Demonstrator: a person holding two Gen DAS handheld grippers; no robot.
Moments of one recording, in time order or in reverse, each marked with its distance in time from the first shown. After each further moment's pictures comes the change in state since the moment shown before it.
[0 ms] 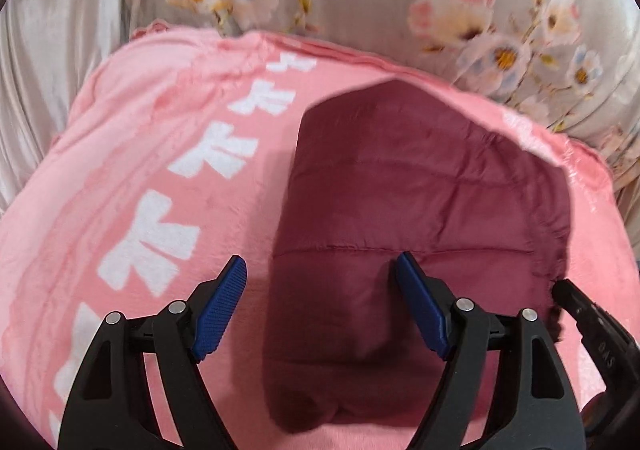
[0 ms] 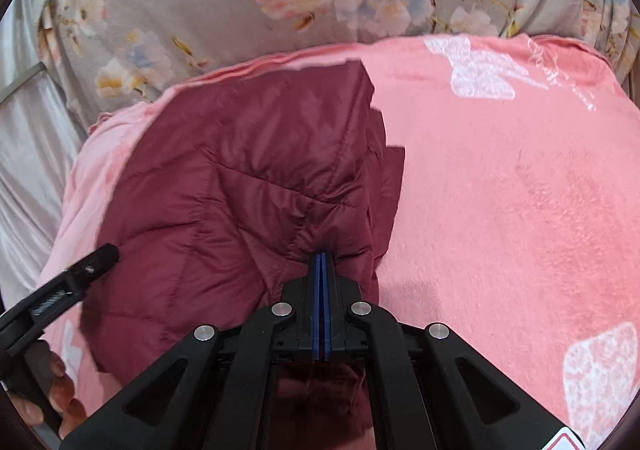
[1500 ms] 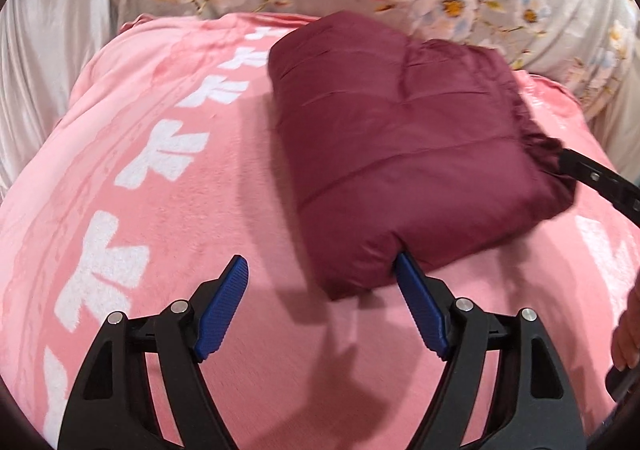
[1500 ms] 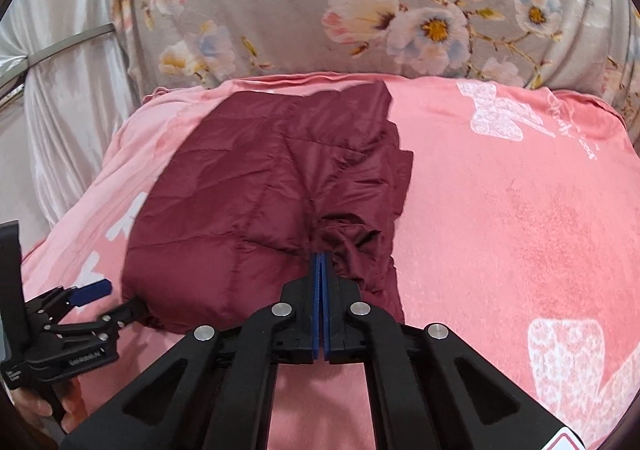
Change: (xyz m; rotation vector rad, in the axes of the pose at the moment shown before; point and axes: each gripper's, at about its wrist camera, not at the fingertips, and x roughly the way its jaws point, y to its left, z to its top) left arm -0.052 0.016 -0.105 0.135 0.025 -0.053; right arm -0.080 0.010 -0.049 -0.180 -0.096 0.087
